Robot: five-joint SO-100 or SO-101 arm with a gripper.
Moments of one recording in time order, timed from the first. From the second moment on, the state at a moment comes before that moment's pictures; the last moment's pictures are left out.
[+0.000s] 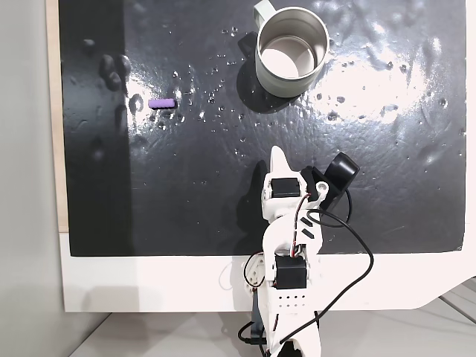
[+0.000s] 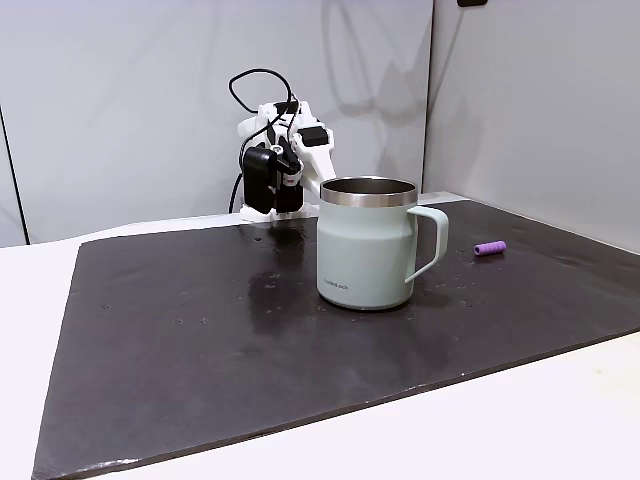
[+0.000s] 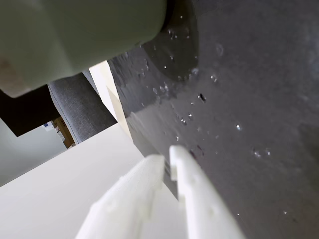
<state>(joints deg) -2.7 190.7 179.3 41.4 1.8</state>
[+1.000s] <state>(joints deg) -9.1 175.6 151.4 54.3 1.3</state>
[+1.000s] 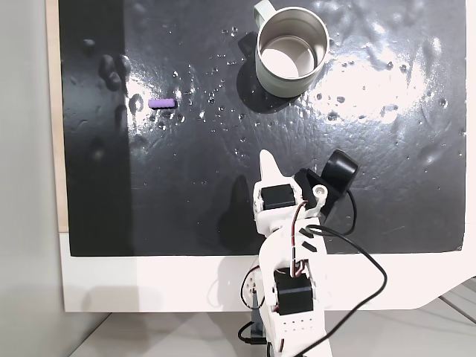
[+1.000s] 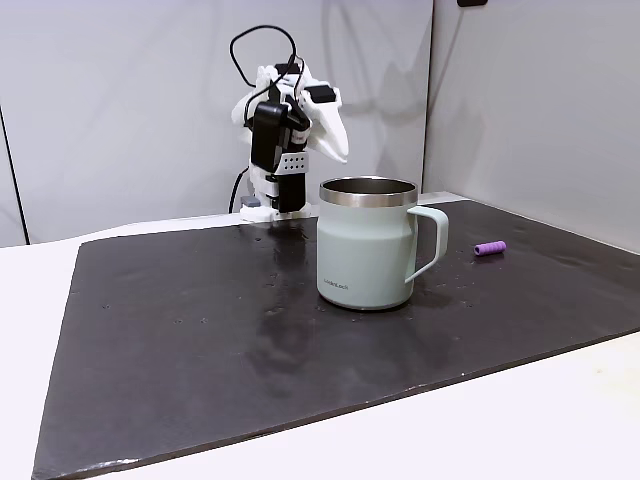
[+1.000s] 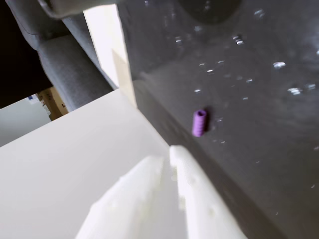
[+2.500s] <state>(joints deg) -36.5 66.9 49.1 83.0 26.3</state>
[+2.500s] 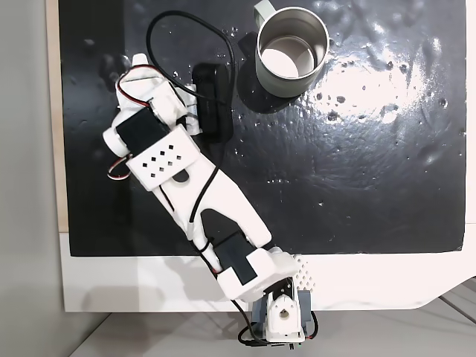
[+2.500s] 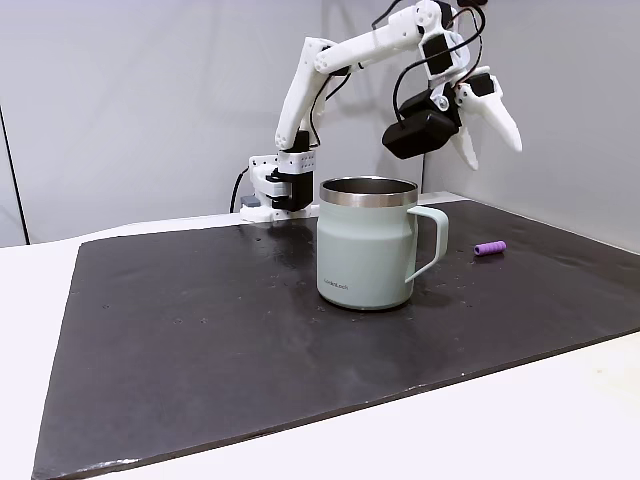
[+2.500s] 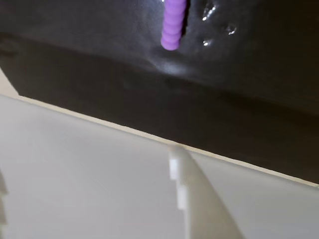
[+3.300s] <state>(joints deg) -37.3 42.4 34.7 82.8 29.7</state>
